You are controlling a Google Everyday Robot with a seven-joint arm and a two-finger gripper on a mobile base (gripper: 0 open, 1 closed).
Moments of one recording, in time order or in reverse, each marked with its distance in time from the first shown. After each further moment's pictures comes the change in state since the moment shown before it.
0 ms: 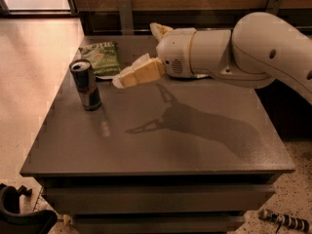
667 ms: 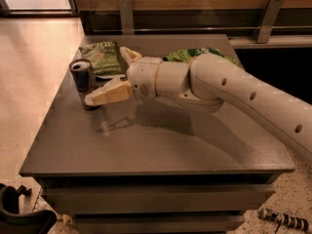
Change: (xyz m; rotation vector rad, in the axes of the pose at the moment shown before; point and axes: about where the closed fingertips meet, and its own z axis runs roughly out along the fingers) arm 0.032 0.033 0.079 -0.085 -0.153 0.065
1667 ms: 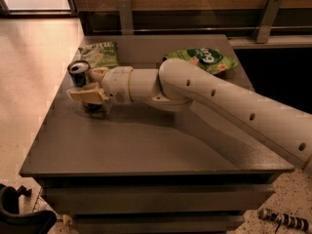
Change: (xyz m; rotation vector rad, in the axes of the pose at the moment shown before) arm 0.029 0.030 0.072 -0.148 0.019 -0.017
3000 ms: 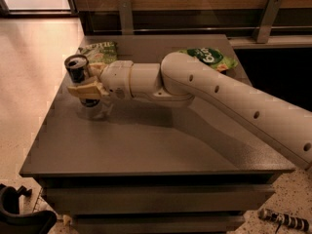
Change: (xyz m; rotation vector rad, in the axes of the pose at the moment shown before) arm -0.022 0.004 -0.005 -0.019 -0.032 -0.027
